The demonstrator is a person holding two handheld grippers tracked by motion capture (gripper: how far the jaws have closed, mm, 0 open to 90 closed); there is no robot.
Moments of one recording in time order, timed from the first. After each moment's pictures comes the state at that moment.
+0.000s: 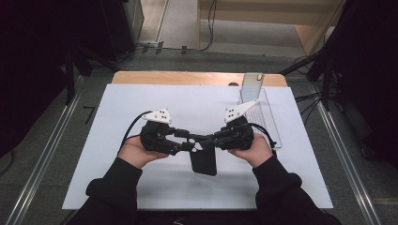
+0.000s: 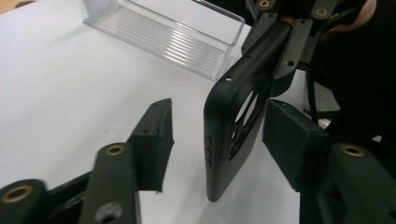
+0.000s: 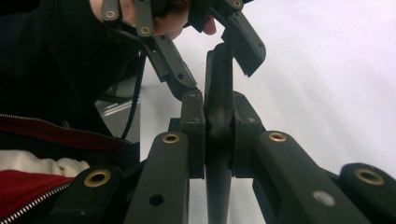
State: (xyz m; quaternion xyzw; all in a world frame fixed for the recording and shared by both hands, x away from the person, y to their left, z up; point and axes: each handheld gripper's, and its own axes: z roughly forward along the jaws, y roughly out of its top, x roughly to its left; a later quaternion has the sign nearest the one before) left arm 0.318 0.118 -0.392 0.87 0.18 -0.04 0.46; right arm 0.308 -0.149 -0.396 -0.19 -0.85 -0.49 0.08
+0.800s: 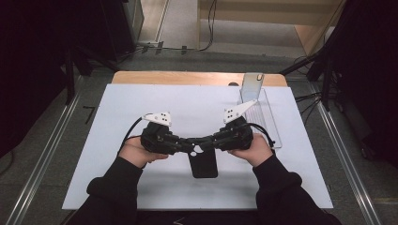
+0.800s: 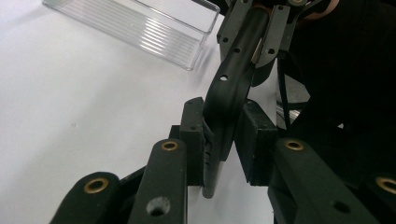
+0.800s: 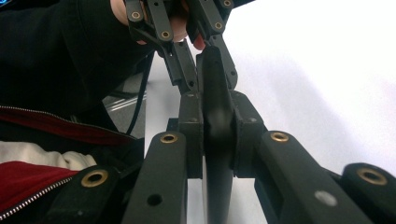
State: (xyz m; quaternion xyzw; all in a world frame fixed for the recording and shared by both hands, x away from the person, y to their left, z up) left arm 0.319 0.119 -0.399 0.87 0.17 -0.11 0.46; right arm 0.311 -0.149 -0.399 -0.18 -0.85 -0.49 0.09
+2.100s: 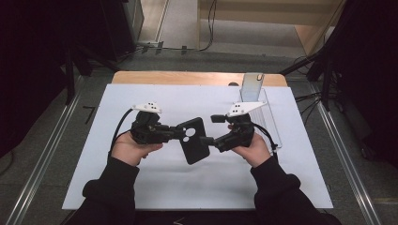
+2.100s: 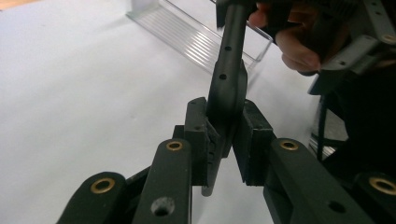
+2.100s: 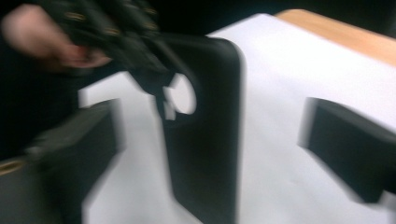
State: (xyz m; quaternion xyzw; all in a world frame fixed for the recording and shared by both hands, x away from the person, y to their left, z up) left arm 0.322 0.136 -0.371 0.84 0.29 -0.04 0.45; right arm 0.309 -0.151 -0.397 -0.28 -0.80 -0.53 -0.04
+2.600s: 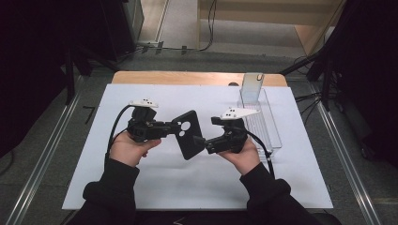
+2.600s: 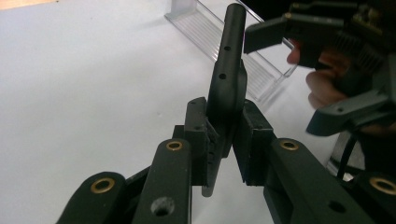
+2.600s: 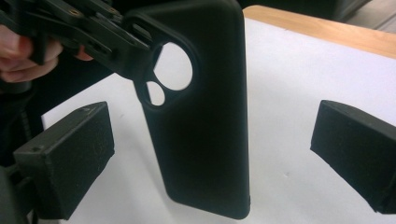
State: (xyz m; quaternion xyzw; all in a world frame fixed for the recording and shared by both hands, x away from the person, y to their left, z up) left arm 0.323 0.140 -0.364 0.82 0.37 -0.01 0.44; right arm 0.298 -0.129 -0.408 -0.36 -0.77 -0.52 -0.07
